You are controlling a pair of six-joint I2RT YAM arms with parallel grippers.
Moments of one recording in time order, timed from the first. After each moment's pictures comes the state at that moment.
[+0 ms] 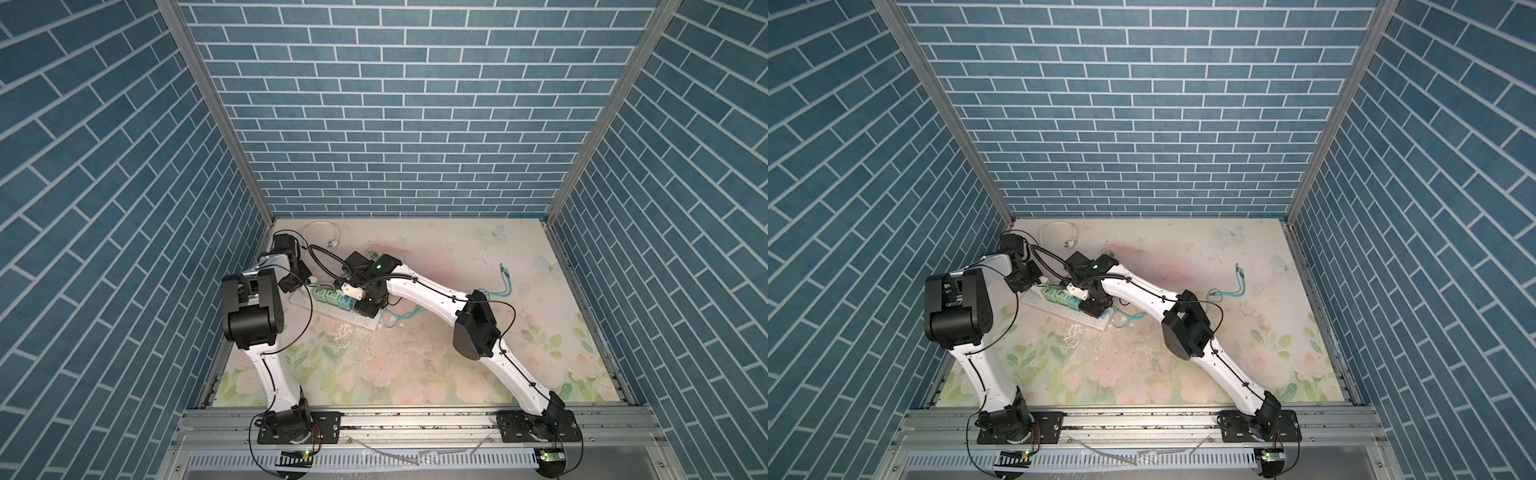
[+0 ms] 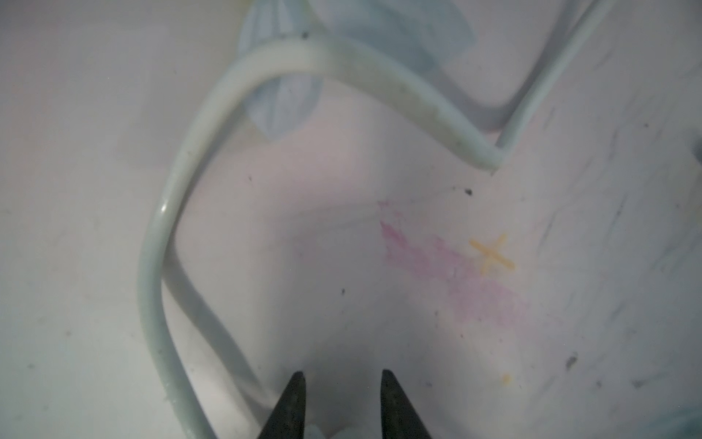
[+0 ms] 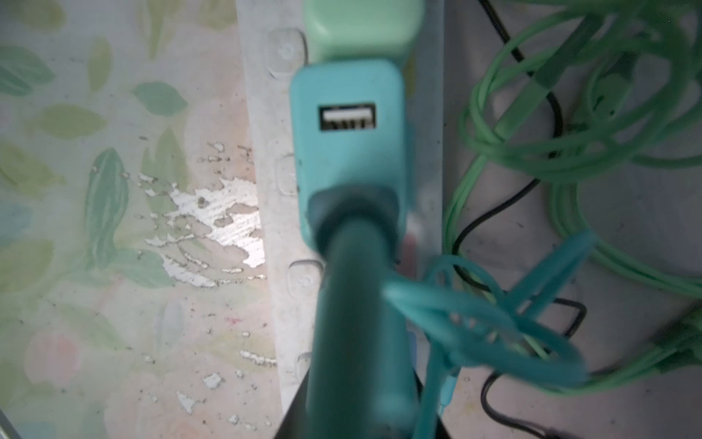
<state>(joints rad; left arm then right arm) 0.16 1.96 1.27 -0.50 0.00 -0.51 1.05 2.49 2.40 -1.21 -0.08 -0.22</state>
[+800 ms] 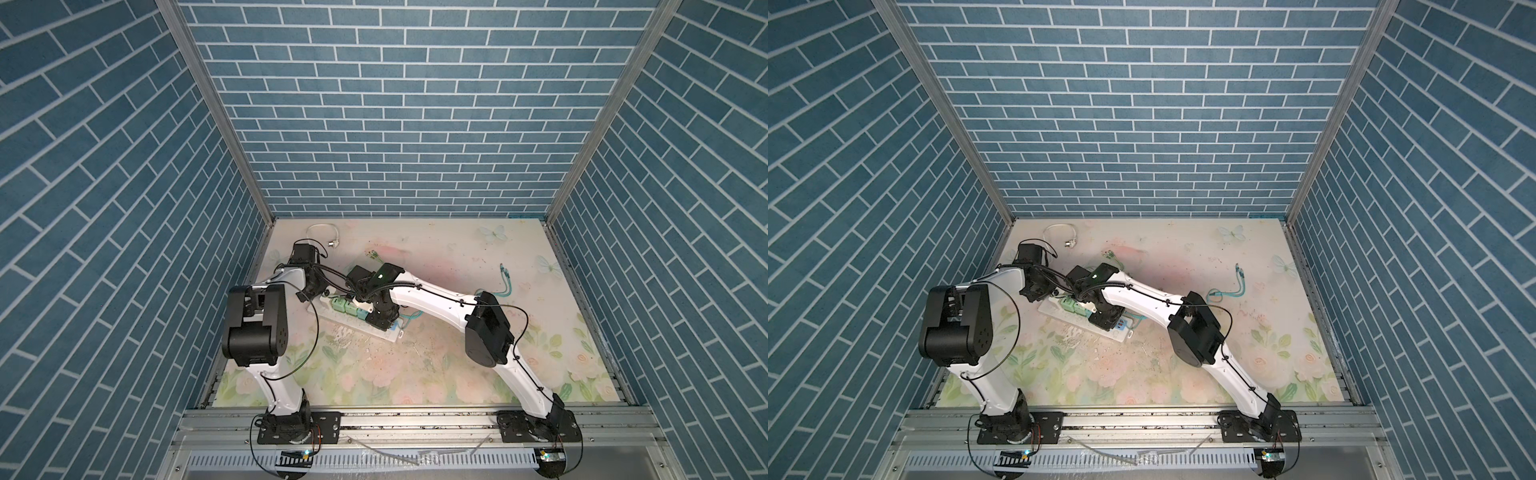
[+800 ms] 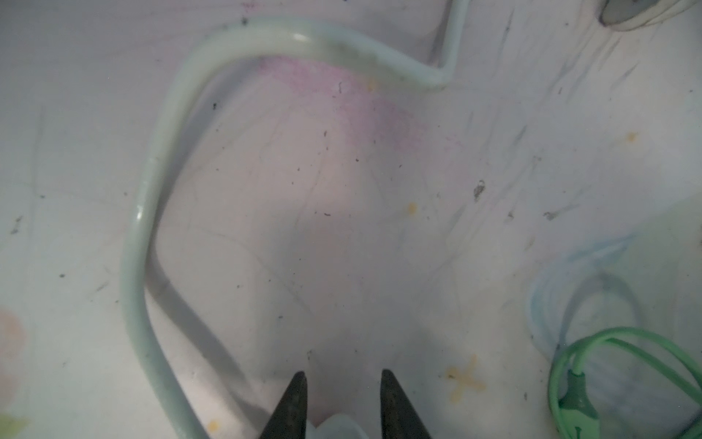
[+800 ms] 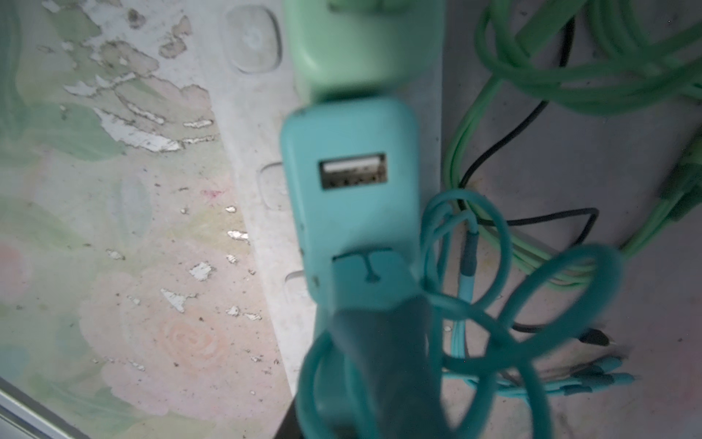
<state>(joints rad) 0.03 1.79 1.07 -0.41 0.01 -0.57 1.11 2.37 2.20 -1.30 0.08 -0.10</state>
